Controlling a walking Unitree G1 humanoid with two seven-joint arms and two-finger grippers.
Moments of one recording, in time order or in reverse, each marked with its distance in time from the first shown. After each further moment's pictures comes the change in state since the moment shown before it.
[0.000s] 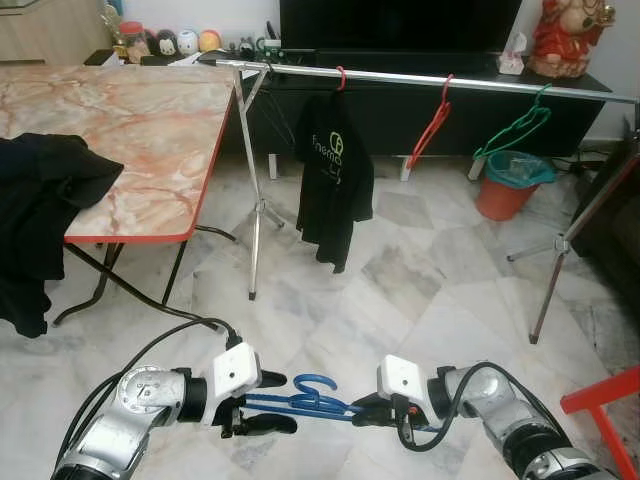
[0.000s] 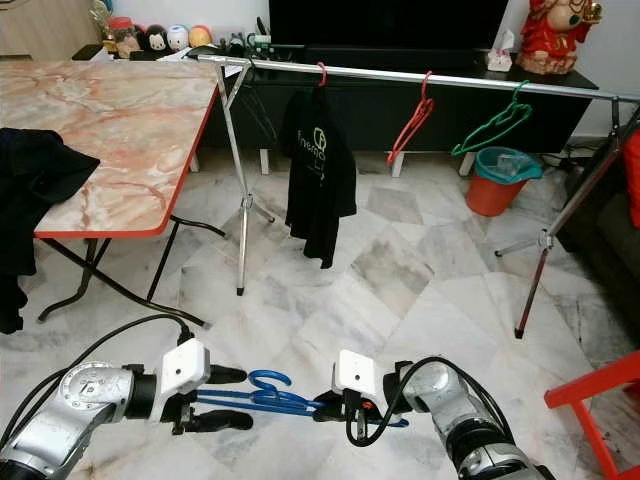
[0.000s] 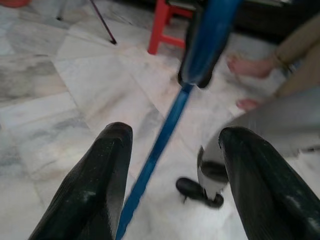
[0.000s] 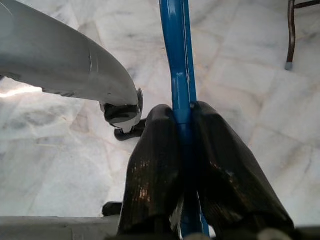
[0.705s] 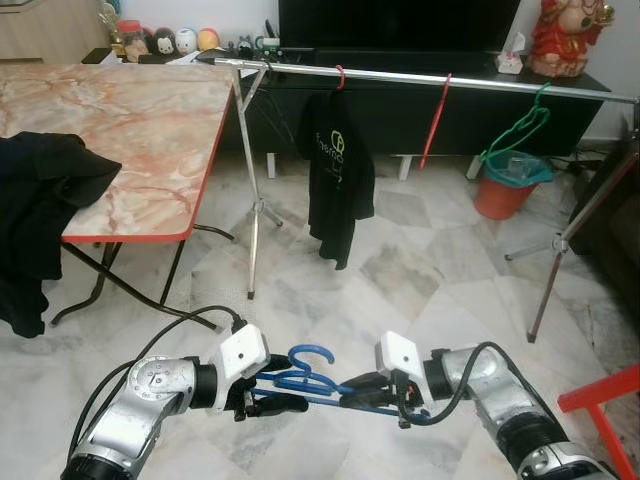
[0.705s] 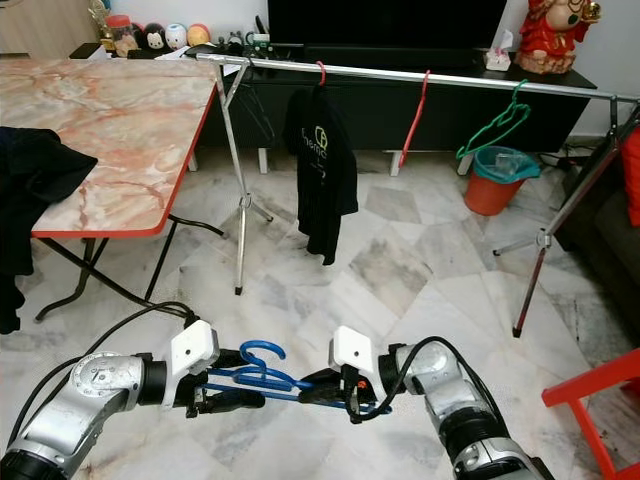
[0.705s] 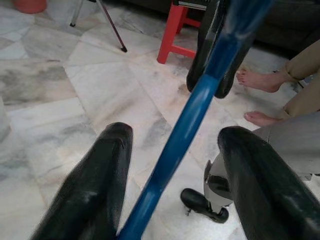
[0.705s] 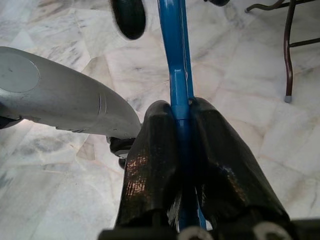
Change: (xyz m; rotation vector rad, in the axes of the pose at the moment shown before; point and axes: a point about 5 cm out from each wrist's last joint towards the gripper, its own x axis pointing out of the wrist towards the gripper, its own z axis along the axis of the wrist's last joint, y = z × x) left arm 0.005 0.008 0.012 -0.010 -0.014 0.044; right arm -0.003 -0.008 0.028 0.000 -0.134 0.037
